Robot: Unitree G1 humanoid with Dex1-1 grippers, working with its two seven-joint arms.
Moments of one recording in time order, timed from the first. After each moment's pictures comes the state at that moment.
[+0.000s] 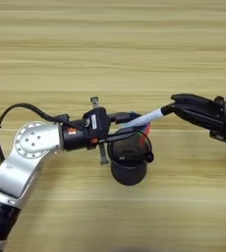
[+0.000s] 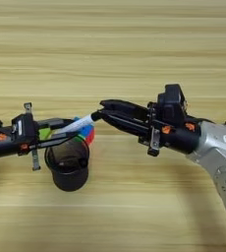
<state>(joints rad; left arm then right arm) -0.16 0.48 -0.26 -0.25 -0.28 -0.05 -0.96 -0.09 -0.57 -0.08 -0.51 0.83 0.43 0.97</state>
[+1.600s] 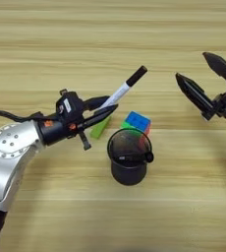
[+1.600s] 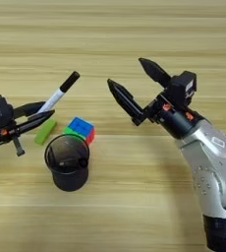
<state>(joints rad) -0.09 0.49 -0.09 -0.26 -0.32 0.07 -0.85 -0.11 -0.30 -0.10 -0.34 0.55 0.14 0.61</state>
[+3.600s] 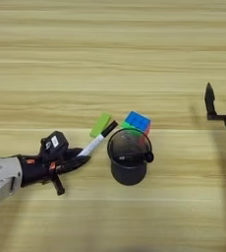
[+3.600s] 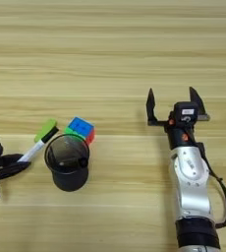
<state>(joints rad) 0.13 0.65 -0.11 -0.28 -0.29 0.41 -0.87 -0.11 -0.15 -0.16 0.20 0.09 -0.39 0.11</state>
